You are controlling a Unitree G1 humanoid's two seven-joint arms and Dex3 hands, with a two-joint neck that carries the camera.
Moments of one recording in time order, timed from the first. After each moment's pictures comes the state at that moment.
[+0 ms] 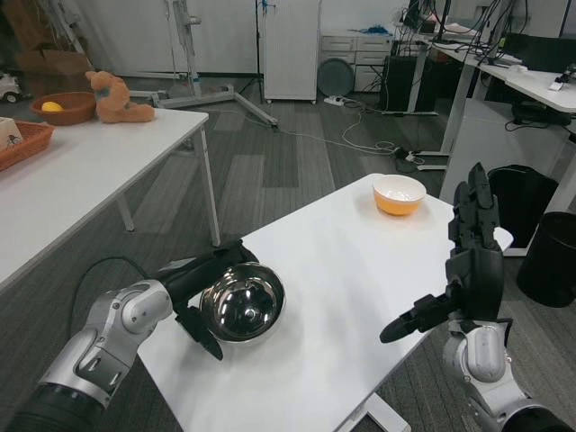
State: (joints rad) left arm -0.57 0.21 -0.13 0.32 0.73 -0.10 -0.43; right arm -0.42 -0.55 0.41 0.63 0.46 -1.09 -0.51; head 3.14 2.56
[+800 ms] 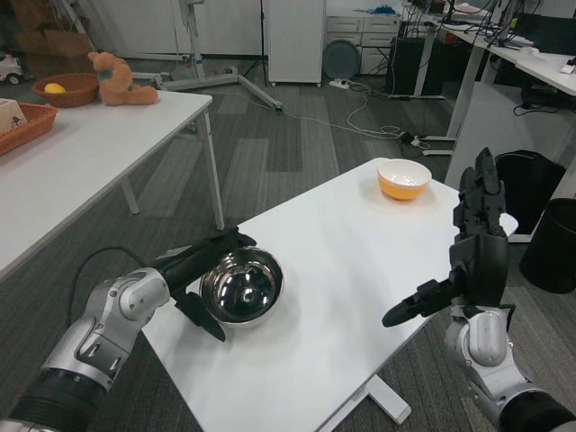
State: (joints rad) left arm -0.54 0.21 -0.08 0.34 0.73 -0.14 -0.42; right arm -0.42 -0.55 0.41 0.63 0.47 -1.09 -0.51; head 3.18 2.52
